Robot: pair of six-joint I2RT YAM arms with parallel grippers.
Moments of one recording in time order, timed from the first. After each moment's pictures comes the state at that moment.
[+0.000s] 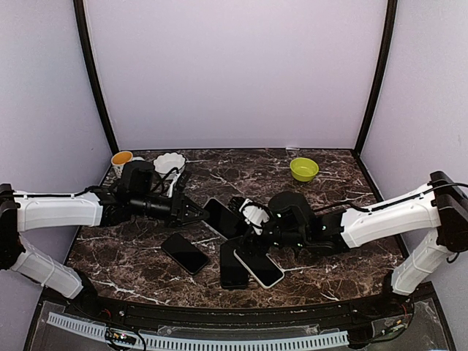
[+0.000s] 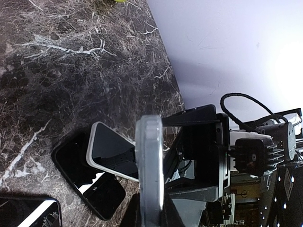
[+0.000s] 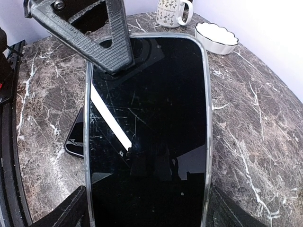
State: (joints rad) left arm -0.66 1.33 0.73 0.09 0.69 -0.82; right arm 1.15 1.54 0.82 0.21 0.08 -0.05
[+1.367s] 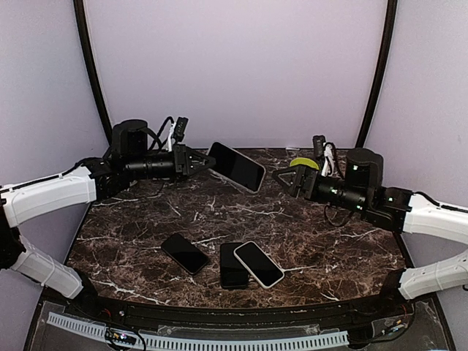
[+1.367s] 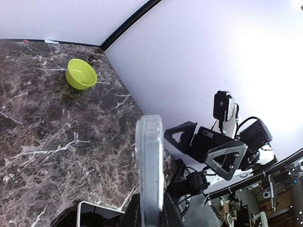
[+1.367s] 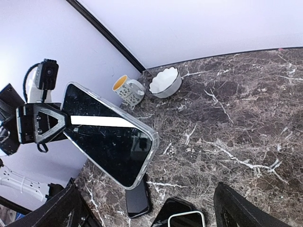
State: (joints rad) left arm -0.67 1.33 1.03 0.06 0.52 -0.76; right arm 0.84 1.07 0.76 0.07 -0.05 0.67
